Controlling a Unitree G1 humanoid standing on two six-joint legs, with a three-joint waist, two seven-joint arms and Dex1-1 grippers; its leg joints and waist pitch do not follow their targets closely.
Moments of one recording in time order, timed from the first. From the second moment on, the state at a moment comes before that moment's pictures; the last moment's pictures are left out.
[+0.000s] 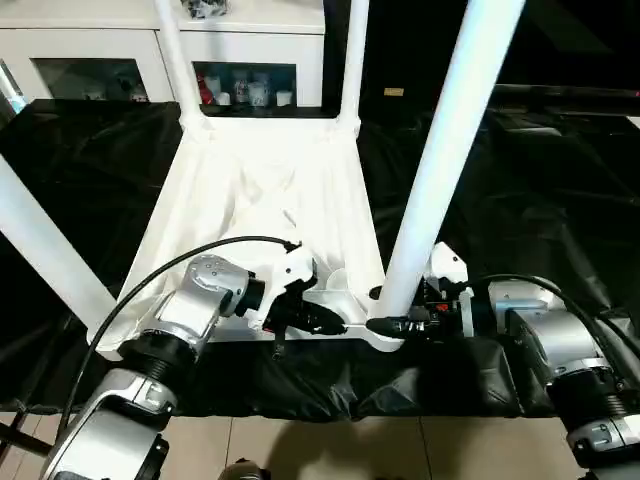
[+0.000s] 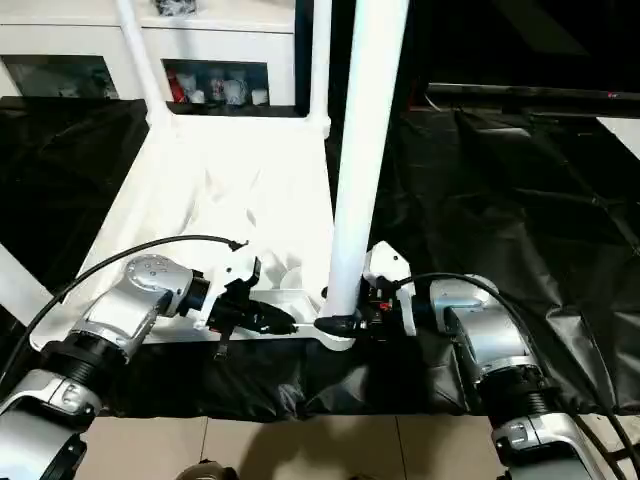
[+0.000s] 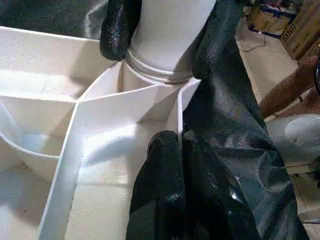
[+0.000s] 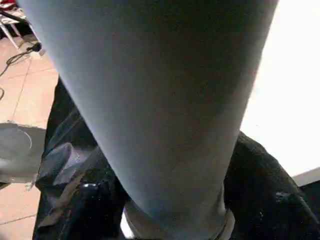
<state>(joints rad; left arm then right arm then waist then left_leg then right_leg) -0.60 0.29 -0.29 0.59 -0.03 0.16 -1.37 -0.43 -0.41 0.18 0.43 0.16 0.16 1.30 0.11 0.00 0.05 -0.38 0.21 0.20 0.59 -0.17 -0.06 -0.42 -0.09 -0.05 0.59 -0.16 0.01</state>
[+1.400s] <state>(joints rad) -0.63 0.22 -0.25 0.66 0.01 0.13 -1.19 -0.49 -0.34 0.11 0.56 0.13 0.09 1.13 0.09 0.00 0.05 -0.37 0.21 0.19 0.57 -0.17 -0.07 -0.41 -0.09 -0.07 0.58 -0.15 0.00</state>
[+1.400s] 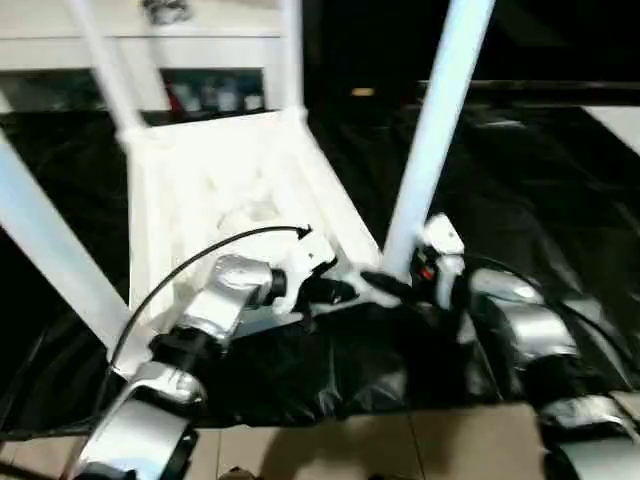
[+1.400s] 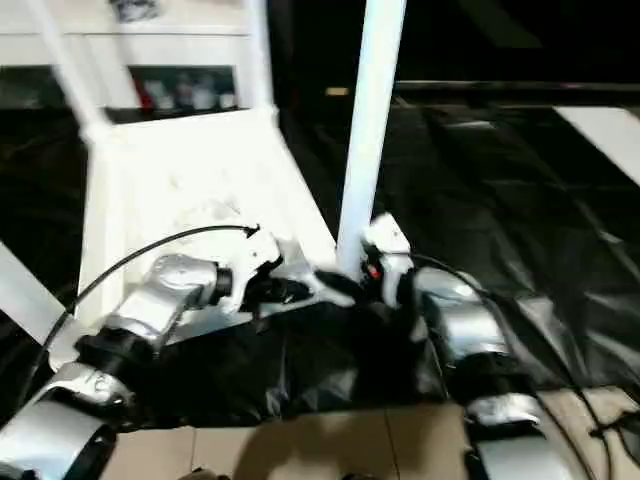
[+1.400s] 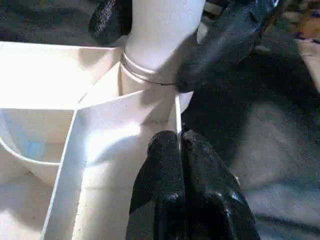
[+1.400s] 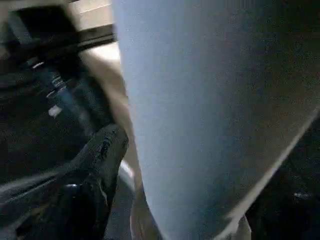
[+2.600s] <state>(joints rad) -0.65 0.14 -0.21 0.68 0.04 0.23 -0.92 -0.57 -0.18 0.04 0.70 0.09 0.13 0.69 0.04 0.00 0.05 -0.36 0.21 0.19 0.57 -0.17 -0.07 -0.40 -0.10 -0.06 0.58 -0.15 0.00</state>
